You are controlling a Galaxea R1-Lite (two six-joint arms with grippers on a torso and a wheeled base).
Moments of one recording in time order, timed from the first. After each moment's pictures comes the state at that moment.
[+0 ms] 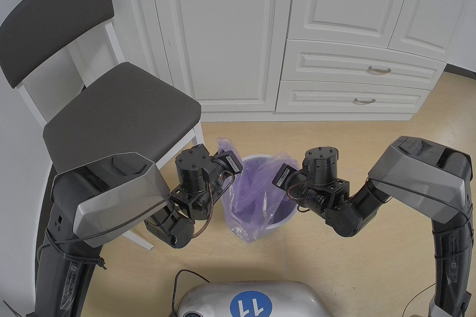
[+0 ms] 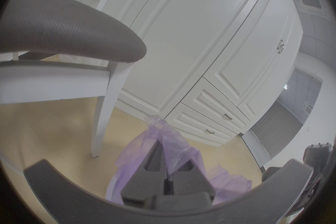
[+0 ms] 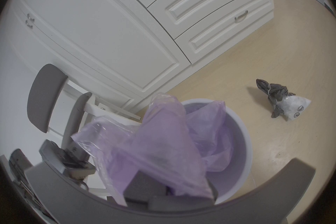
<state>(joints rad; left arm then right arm) -0.56 2.50 -1.16 -1.35 0.24 -0.54 0.54 2.37 -1.07 -0.99 -0.16 0.76</state>
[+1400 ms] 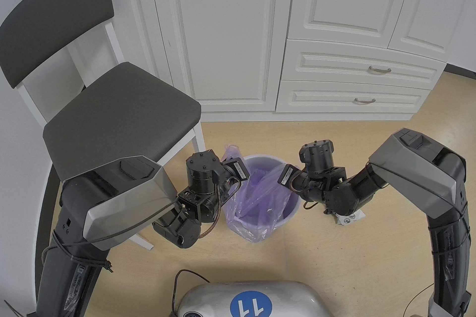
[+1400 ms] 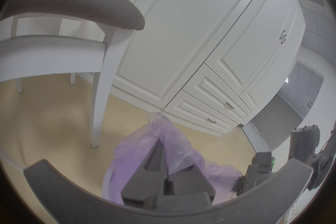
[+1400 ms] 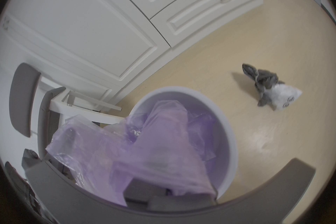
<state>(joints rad) -0.58 2.54 -1.23 -1.25 0.21 -0.55 0.47 2.42 -1.28 -0.63 -0.12 0.78</state>
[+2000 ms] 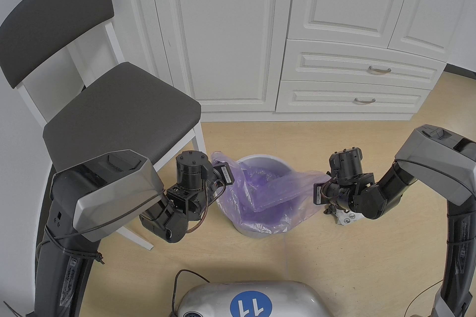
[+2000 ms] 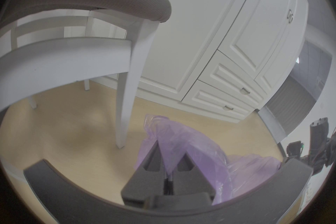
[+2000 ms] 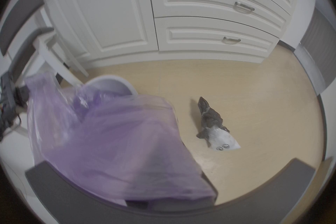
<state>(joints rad) -0.52 2.52 -1.19 -1.14 0.21 -0.45 0.36 2.31 -1.03 -0.64 -0.26 0.21</state>
